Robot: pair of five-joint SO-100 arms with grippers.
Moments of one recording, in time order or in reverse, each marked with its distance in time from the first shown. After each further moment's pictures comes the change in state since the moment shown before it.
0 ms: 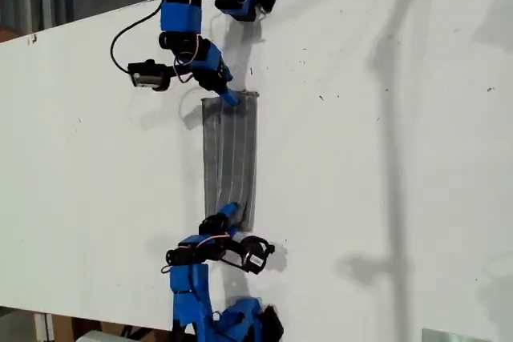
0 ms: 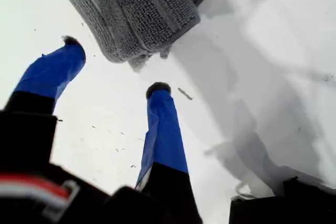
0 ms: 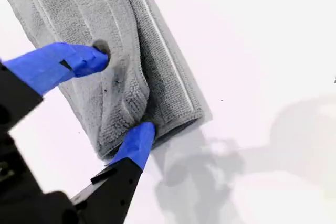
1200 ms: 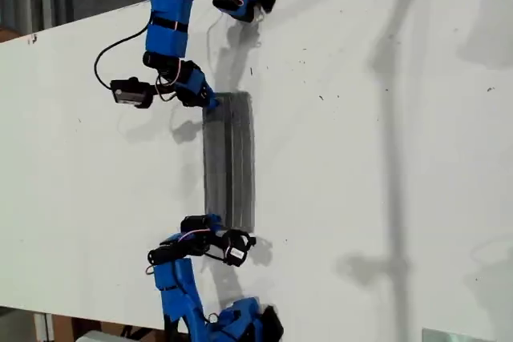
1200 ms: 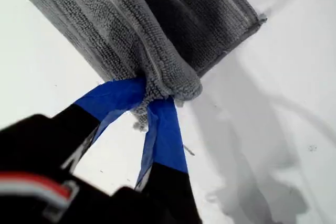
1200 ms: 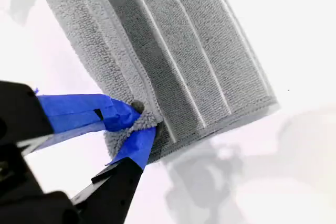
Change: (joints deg) arm 0 -8.2 -4.8 -9.0 2.3 5.6; arm 1 6.1 -16.1 -16.5 0.4 -5.8
